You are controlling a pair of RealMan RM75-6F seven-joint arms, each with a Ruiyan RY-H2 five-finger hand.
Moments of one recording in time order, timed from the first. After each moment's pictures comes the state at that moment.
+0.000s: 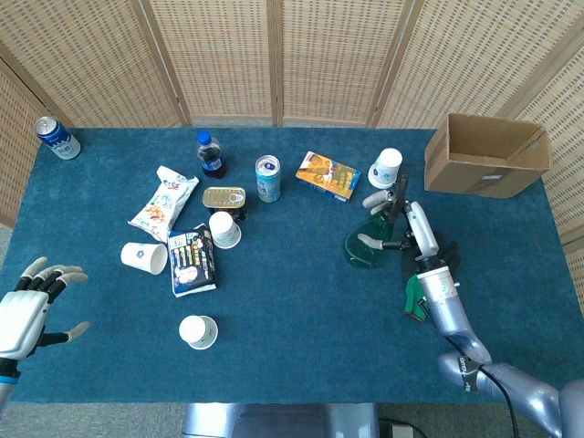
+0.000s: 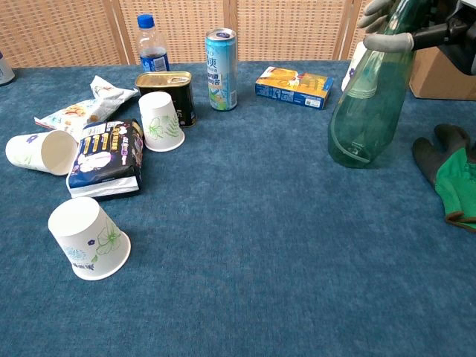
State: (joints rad) left arm -0.13 -1.01 0.00 -1.79 1.53 1.41 -0.02; right arm 0.62 -1.61 0.29 -1.13 -1.42 1.22 0.92
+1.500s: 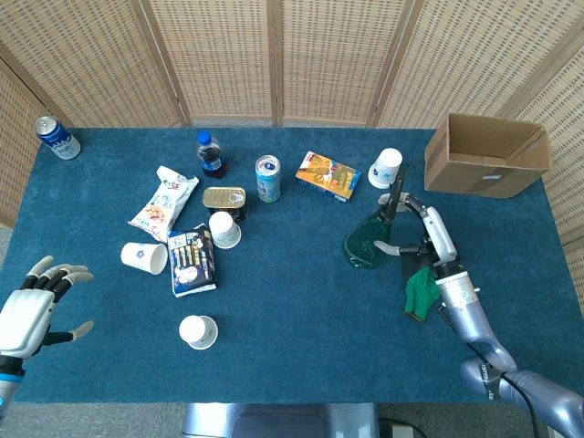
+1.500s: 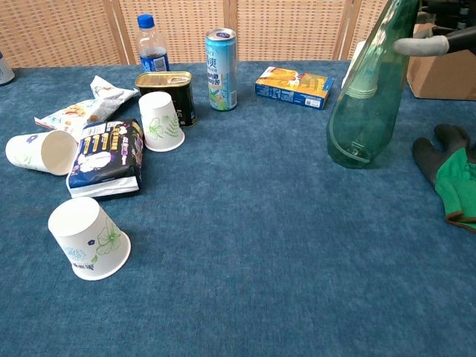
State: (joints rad) left arm -0.14 -1.02 0.00 -1.79 1.53 1.39 -0.01; right arm 0.58 -1.51 0.24 -1.16 -1.45 1.23 0.99
